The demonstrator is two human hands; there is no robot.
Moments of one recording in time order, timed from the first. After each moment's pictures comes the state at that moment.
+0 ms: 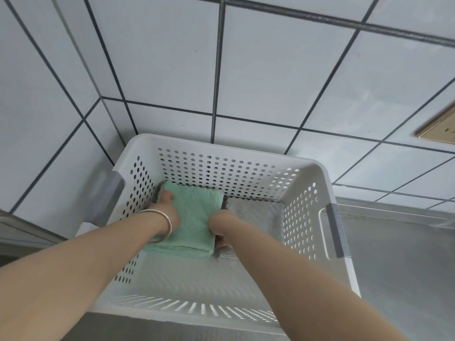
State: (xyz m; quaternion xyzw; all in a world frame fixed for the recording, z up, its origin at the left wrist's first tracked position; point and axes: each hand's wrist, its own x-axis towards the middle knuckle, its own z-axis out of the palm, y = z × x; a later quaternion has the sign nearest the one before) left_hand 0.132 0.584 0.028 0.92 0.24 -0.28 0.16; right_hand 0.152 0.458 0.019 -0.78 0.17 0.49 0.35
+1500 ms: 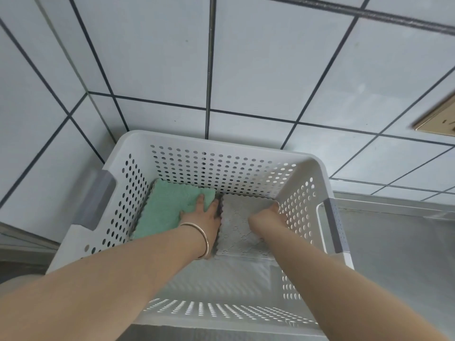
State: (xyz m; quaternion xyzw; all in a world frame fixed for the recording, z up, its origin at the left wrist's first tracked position) left_hand 0.125 0.516 0.017 0.92 -0.15 -0.34 -0.12; right_hand 0.160 0.377 0.007 -0.88 0.30 0.30 0.24
